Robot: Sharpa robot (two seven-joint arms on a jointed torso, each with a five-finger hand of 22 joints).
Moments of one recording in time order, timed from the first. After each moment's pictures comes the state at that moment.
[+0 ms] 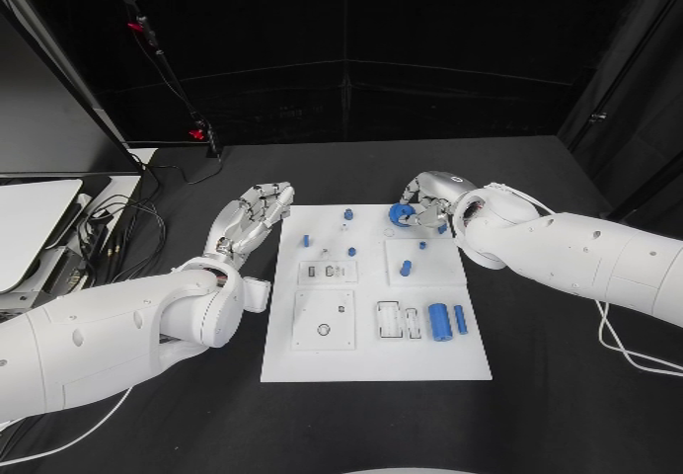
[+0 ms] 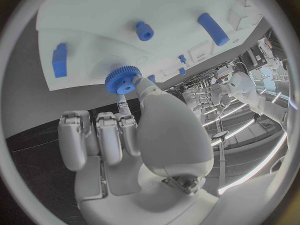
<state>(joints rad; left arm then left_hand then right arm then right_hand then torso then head) 1.25 -0.76 -0.22 1.48 -0.05 -0.55 0.68 1.10 0.06 -0.07 0.29 0.32 0.21 0.13 0.75 0.07 0.27 0.27 0.70 0.06 0.11 0.27 0.81 0.06 0.08 0.26 0.29 0.20 0.26 1.27 -0.66 -0.05 1.14 -1.44 -0.37 -0.09 1.44 -0.06 0.20 0.17 0.27 0.89 0.20 0.32 0.07 1.47 0.09 1.57 1.31 1.47 0.02 1.57 1.31 0.01 1.47 0.14 1.57 1.31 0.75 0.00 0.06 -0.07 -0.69</state>
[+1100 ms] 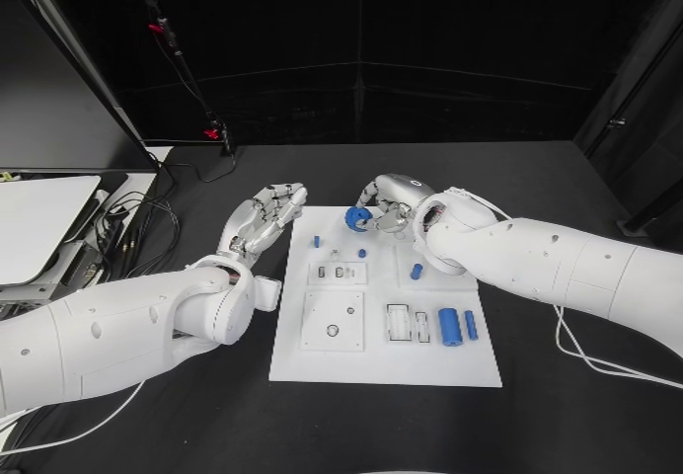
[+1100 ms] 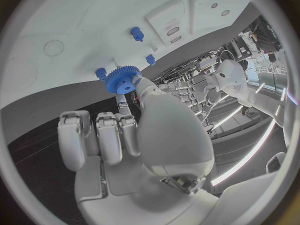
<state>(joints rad) 1.25 -0.75 -0.22 1.48 -0.05 -0.55 0.68 1.10 0.06 -0.07 0.29 0.31 0.21 0.14 0.75 0.07 0.27 0.27 0.70 0.06 0.11 0.27 0.81 0.06 0.08 0.26 0.29 0.20 0.26 1.27 -0.49 -0.05 1.12 -1.39 -0.38 -0.05 1.44 -0.06 0.20 0.16 0.27 0.90 0.20 0.29 0.06 1.47 0.09 1.57 1.31 1.47 0.02 1.57 1.31 0.01 1.47 0.14 1.57 1.31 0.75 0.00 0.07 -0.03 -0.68</state>
